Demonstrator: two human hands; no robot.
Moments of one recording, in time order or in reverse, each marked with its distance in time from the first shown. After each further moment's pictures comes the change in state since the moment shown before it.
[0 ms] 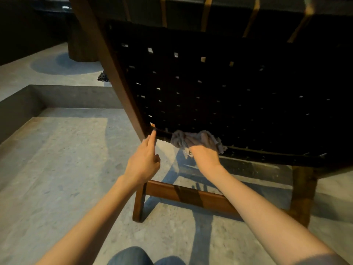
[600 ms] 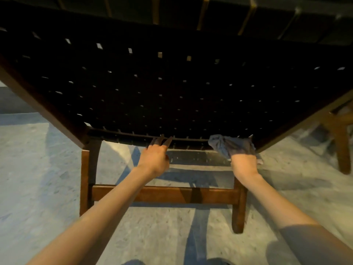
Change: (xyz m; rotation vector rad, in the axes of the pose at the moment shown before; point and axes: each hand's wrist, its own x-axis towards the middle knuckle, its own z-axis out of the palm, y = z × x) left_hand 0.017 0.149 0.109 0.179 -0.276 0.237; right_hand -0.126 0.222 -0.078 -0.336 0.127 0.336
